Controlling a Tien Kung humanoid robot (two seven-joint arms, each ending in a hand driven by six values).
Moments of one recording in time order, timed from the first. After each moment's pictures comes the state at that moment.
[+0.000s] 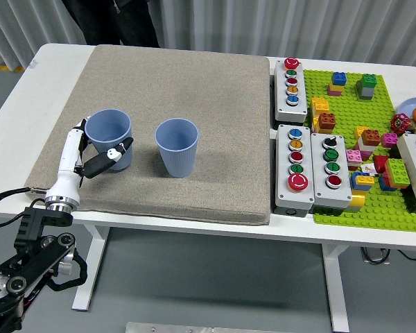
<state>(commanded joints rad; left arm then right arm) -0.16 0.26 -1.06 -1.31 1.25 0.48 -0.25 0.20 -0.09 1.67 0.18 -1.06 -0.24 -0.33</state>
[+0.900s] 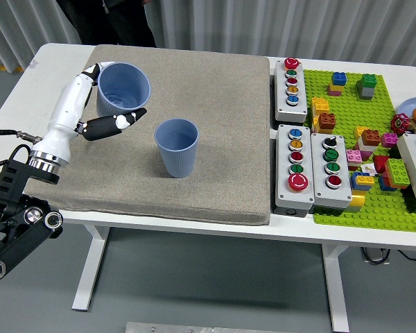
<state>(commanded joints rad) -0.31 0.46 -0.99 -1.51 1.65 0.48 -0.06 0.21 -0.10 1.66 0.18 -1.05 -0.25 -0.32</state>
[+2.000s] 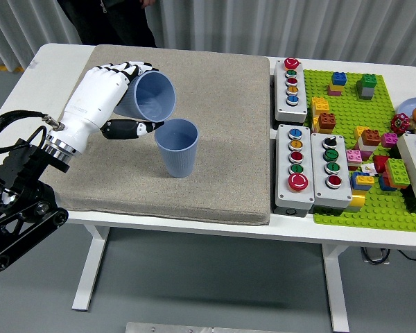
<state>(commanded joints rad) -0.45 0.53 -0.85 -1.49 2.01 0.43 0.04 0.22 -0.11 1.66 0.18 -1.04 -0.26 -0.32</state>
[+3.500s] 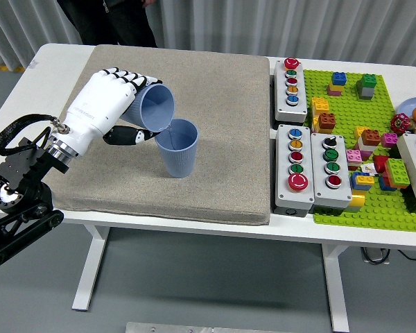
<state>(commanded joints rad) -0.51 0.59 -0.75 -1.45 2.15 0.43 0.09 0.23 -0.11 1.66 0.18 -1.04 -0.26 -0.32</state>
